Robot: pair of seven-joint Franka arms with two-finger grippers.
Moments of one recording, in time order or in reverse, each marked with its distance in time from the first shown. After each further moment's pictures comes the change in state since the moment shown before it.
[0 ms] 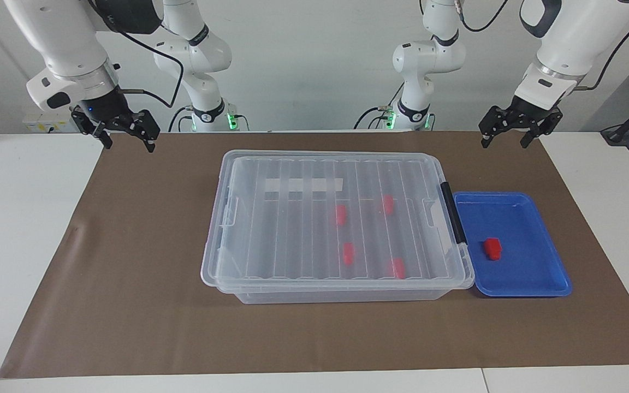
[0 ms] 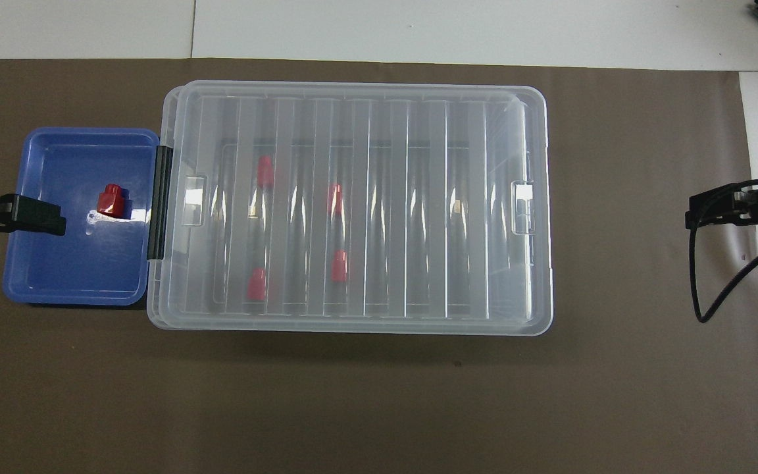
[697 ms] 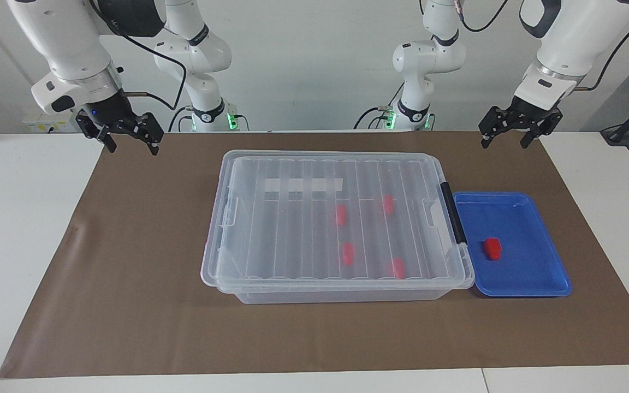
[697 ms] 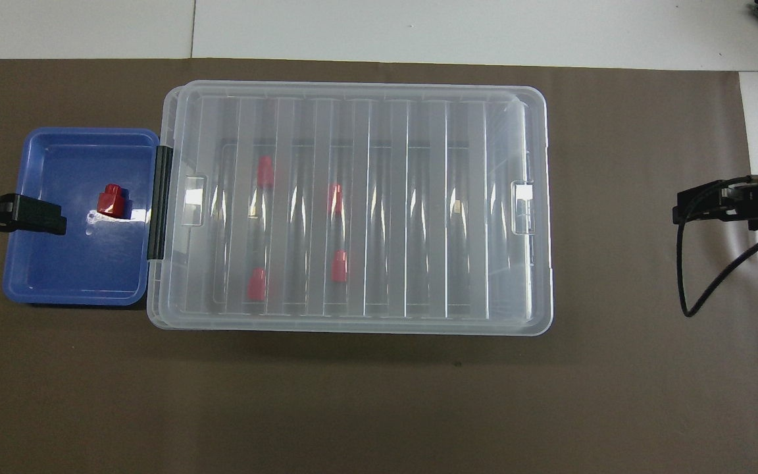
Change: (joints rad) left arm 0.000 0.000 0.000 -0.003 0.000 0.006 0.000; right arm 0.003 0.000 0.006 -0.032 0.045 0.070 0.000
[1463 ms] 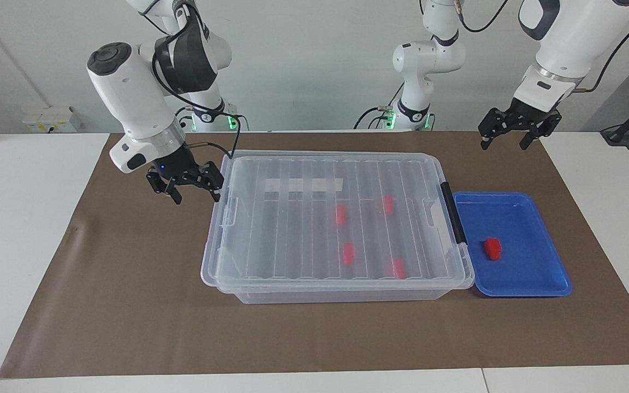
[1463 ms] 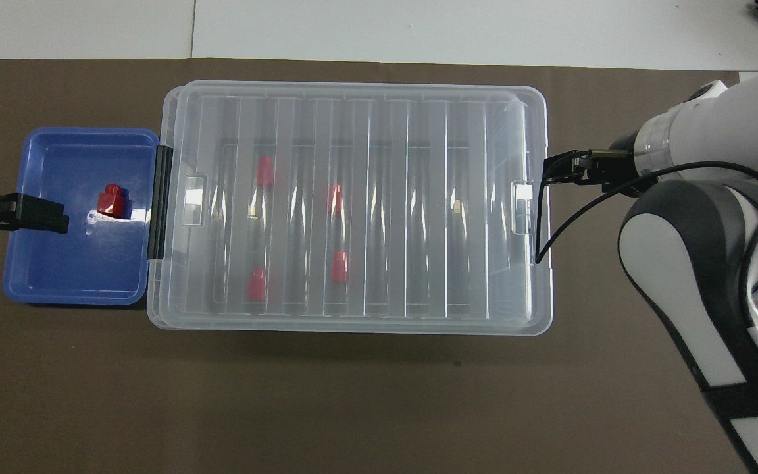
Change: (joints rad) left arm 0.000 -0.006 0.001 -0.029 0.000 0.045 0.000; right arm 0.129 0.146 0.006 -0.103 0.144 0.362 0.074
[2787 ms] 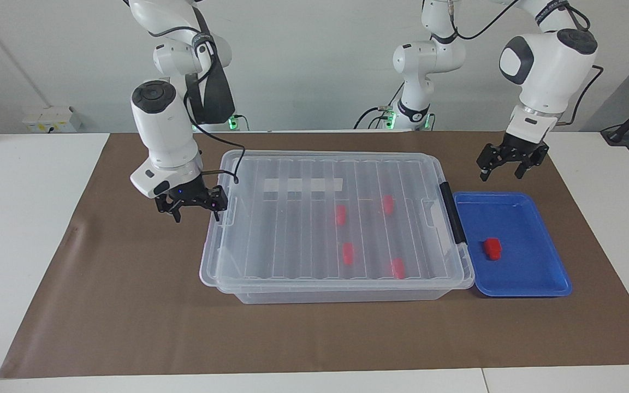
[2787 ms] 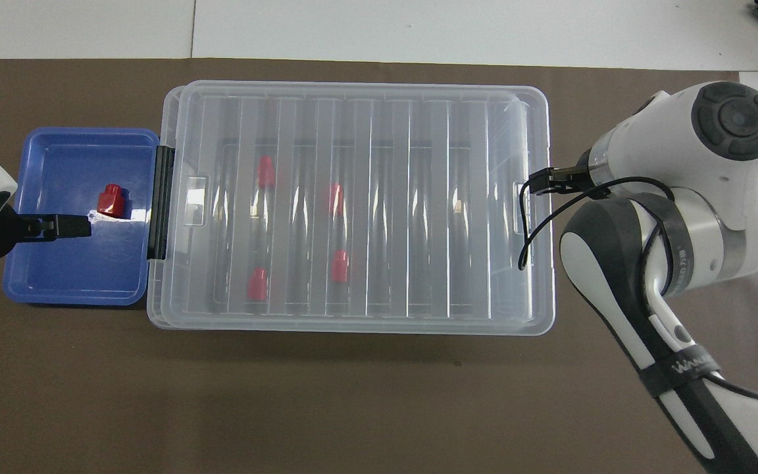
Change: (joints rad) left arm 0.042 -0.067 0.021 -0.383 0.000 0.439 0.000; right arm 0.039 0.050 -0.002 -0.051 -0.203 0.075 -0.001
